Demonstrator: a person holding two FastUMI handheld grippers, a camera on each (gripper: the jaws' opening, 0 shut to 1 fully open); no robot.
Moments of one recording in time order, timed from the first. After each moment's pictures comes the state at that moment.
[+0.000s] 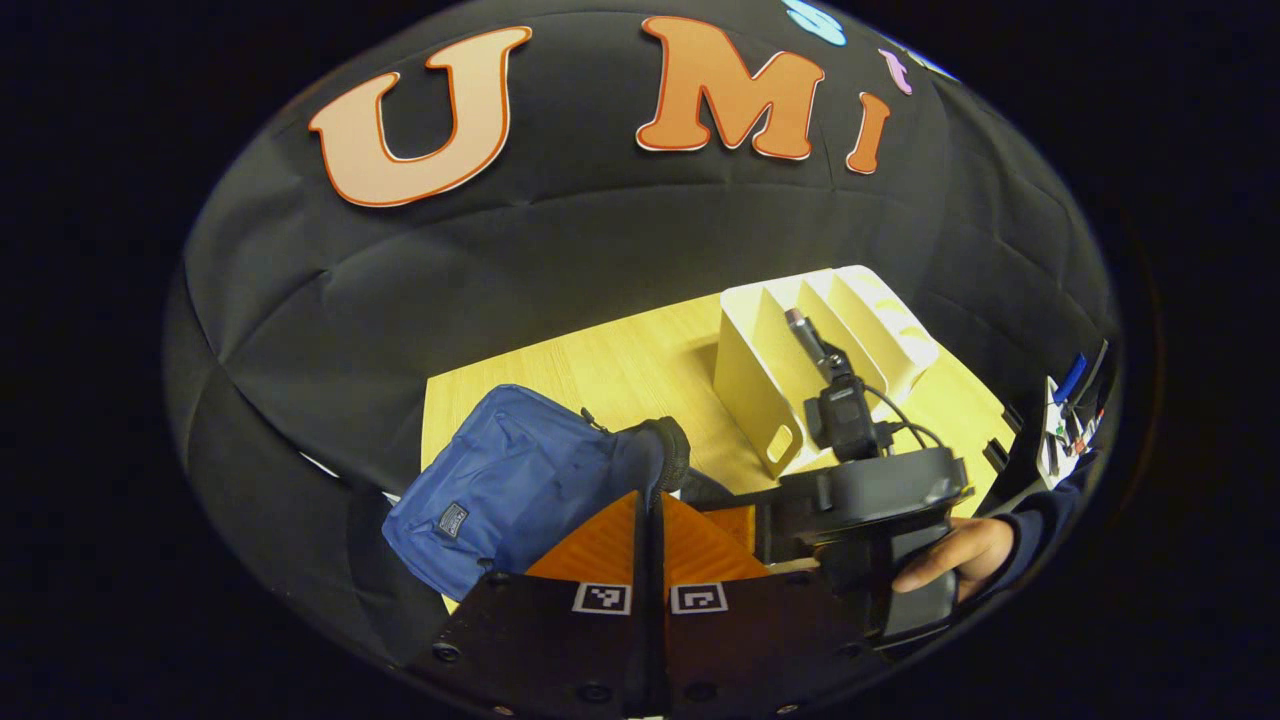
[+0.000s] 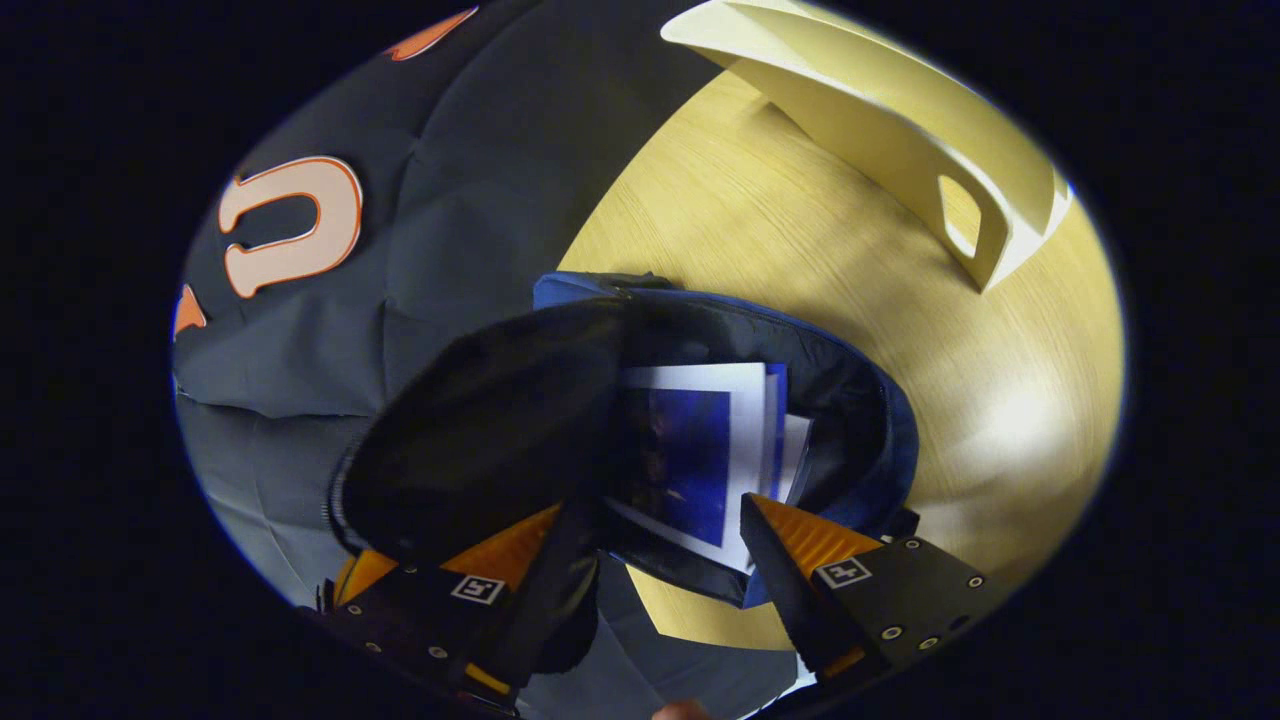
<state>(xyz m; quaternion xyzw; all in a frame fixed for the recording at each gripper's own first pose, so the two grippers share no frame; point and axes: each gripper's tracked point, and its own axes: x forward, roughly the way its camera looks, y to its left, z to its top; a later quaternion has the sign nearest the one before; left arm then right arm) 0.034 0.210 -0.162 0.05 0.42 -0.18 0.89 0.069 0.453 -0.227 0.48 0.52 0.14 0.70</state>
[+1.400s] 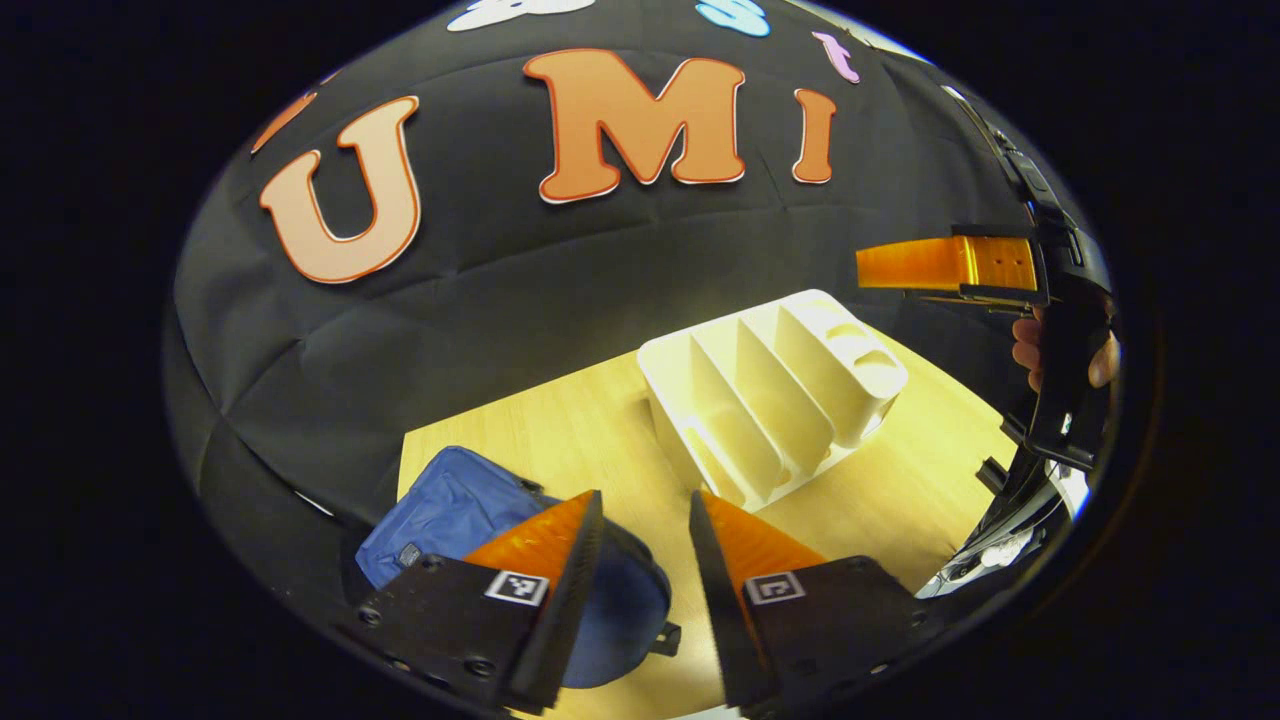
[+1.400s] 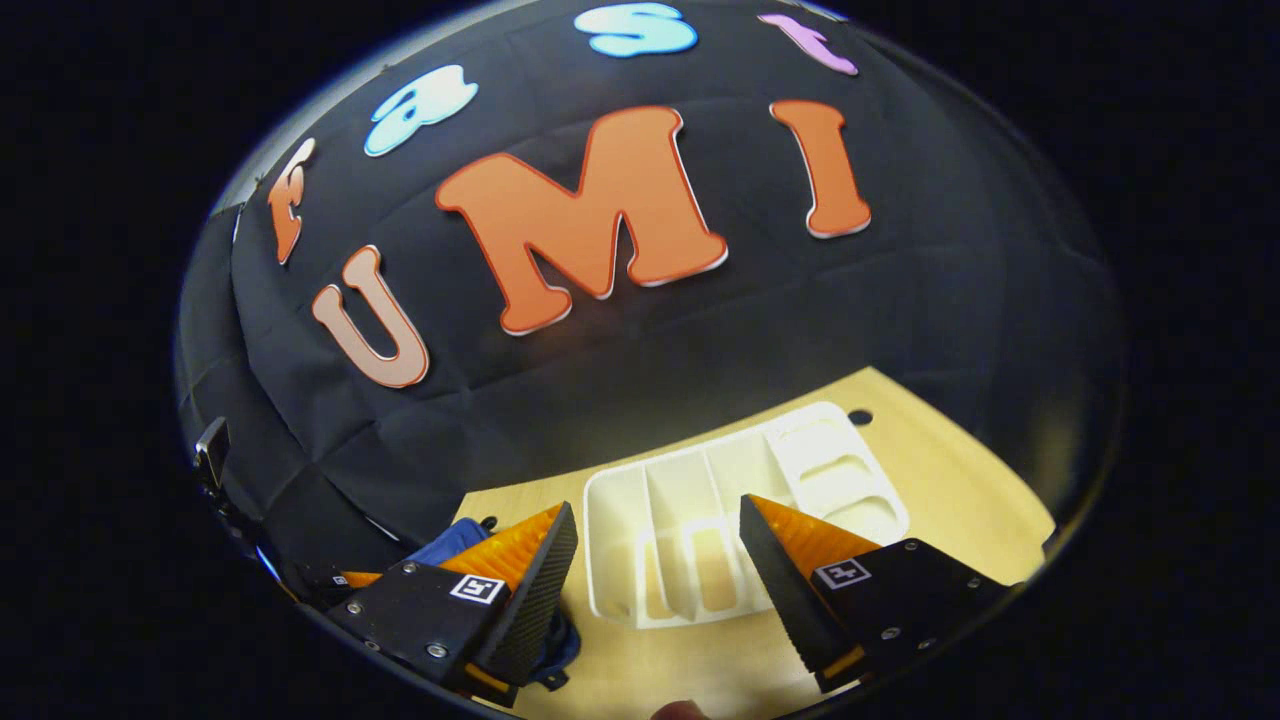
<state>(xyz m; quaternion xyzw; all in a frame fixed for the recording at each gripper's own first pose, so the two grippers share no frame) 0.028 0.073 -0.122 0.09 0.34 -0.18 0.92 0.096 0.078 -0.046 0.19 0.18 -0.02 0.97</state>
